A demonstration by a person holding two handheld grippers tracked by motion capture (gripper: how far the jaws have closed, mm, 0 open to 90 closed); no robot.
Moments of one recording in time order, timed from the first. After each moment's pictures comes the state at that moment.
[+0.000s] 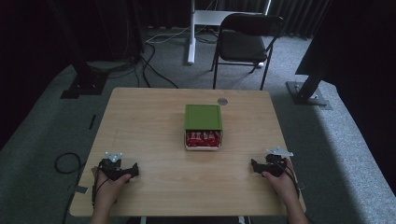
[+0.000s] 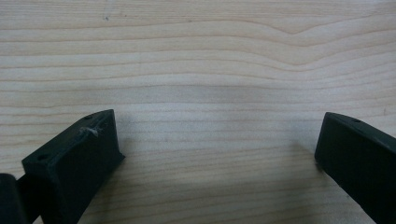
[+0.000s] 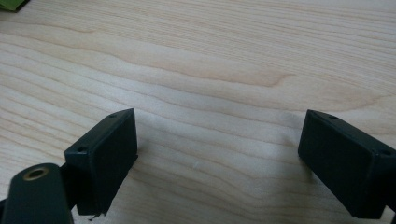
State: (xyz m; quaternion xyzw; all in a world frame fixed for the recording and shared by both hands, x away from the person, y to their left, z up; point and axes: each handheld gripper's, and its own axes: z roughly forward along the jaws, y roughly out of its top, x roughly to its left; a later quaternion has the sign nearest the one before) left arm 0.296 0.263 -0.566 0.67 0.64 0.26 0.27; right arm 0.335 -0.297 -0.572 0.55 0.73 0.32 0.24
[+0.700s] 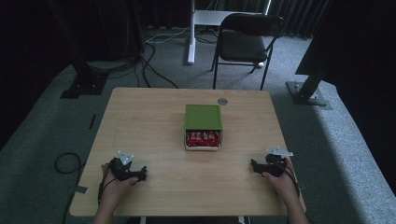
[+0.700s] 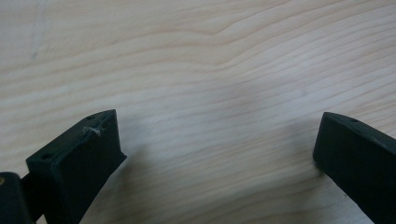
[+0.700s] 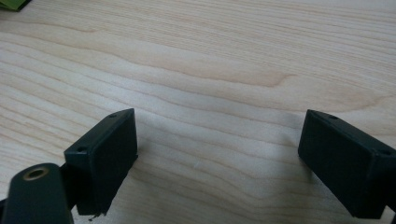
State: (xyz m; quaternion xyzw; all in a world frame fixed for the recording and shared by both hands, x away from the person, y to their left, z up) left arm 0.296 0.233 -0.562 0.74 0.55 0.27 0.27; right arm 0.335 -0.297 -0.571 0.55 0.74 0.32 0.23
